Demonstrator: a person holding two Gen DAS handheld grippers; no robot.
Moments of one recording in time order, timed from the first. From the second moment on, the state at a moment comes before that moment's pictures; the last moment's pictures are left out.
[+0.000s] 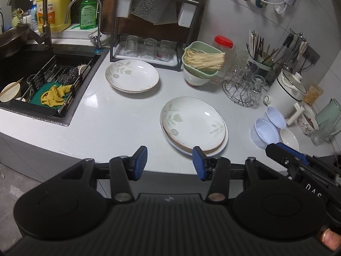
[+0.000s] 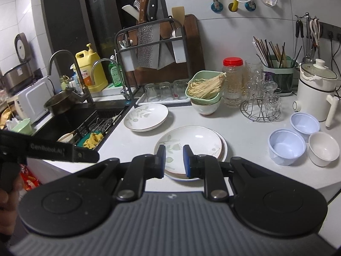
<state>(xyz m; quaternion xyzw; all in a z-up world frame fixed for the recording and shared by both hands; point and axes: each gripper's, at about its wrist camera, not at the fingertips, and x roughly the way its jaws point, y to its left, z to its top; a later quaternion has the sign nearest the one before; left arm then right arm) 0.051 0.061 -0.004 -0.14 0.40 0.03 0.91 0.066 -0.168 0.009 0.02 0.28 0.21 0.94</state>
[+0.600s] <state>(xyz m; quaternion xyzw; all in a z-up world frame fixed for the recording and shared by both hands) 0.159 0.097 -0.005 -0.12 0.40 0.03 0.91 0.146 -0.148 0.005 0.01 0.29 0.14 0.95</state>
